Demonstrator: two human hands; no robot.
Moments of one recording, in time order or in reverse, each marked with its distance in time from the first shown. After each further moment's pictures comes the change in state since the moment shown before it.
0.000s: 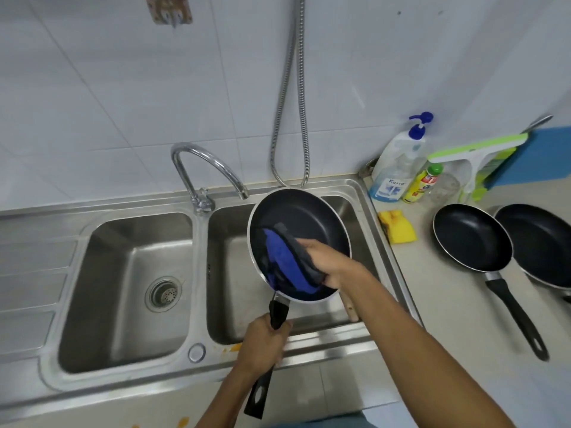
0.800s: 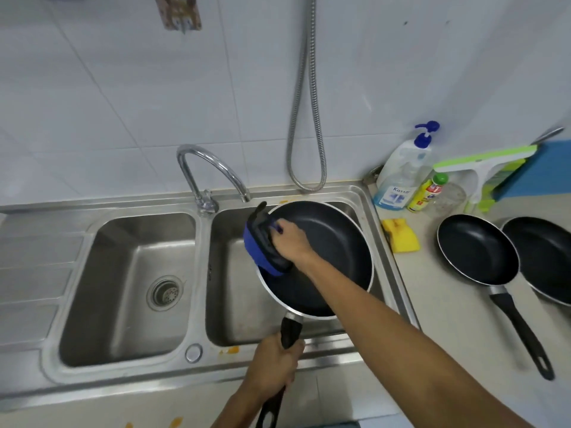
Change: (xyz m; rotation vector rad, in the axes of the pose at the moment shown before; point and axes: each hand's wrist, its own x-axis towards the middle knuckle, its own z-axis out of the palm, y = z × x) left_hand -0.022 0.000 0.025 -0.020 -0.068 -0.057; right_hand 0.079 -0.013 0.024 -0.608 0.427 -0.143
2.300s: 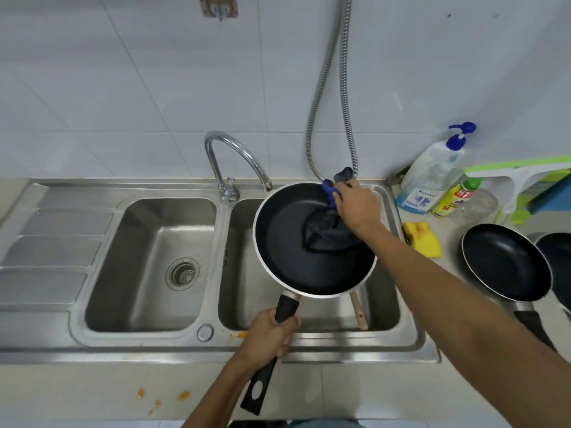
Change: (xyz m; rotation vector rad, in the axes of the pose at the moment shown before) left_hand -0.010 0.021 -0.027 -0.202 -0.014 0.060; right_hand 0.065 0.056 -0.088 -0.765 0.462 -0.311
